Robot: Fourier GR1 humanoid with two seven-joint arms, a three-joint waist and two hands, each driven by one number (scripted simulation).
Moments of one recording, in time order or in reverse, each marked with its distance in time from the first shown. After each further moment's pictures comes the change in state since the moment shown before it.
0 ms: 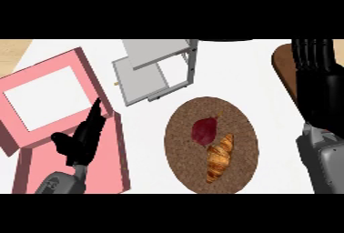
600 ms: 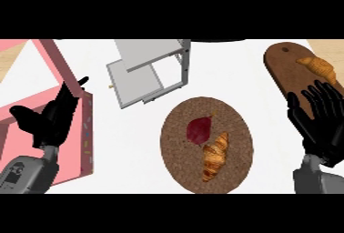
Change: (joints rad) left arm -0.088 0.141 0.107 -0.071 0.024 0.005 0.151; right arm 0.280 0.211 -0.235 0.108 -0.173 -0.332 -0.023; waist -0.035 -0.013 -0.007
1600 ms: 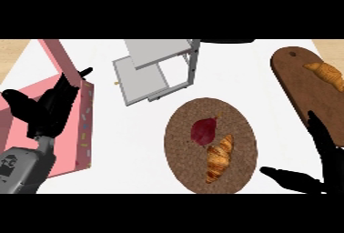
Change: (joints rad) left arm -0.060 0.022 0.009 -0.072 -0.015 -0.014 0.130; right arm 0.314 -0.425 0.397 -0.305 0.390 0.070 0.541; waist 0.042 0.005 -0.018
